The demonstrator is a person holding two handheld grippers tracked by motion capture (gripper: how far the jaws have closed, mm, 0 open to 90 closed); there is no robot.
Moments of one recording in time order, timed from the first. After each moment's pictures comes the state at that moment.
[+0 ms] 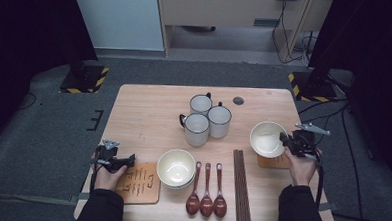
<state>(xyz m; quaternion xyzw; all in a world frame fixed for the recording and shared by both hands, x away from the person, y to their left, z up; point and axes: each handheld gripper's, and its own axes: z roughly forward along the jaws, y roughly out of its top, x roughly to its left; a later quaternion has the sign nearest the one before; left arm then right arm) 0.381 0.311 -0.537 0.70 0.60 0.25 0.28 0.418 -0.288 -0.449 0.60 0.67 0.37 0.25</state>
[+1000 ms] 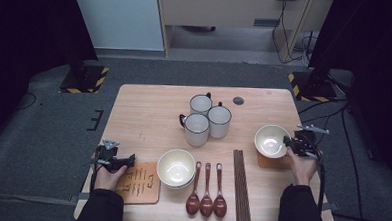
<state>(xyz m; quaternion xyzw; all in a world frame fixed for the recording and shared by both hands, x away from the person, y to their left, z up) 0.381 0.311 -0.537 0.70 0.60 0.25 0.28 0.436 -0.305 -0.477 0.64 0.66 0.33 0.23</state>
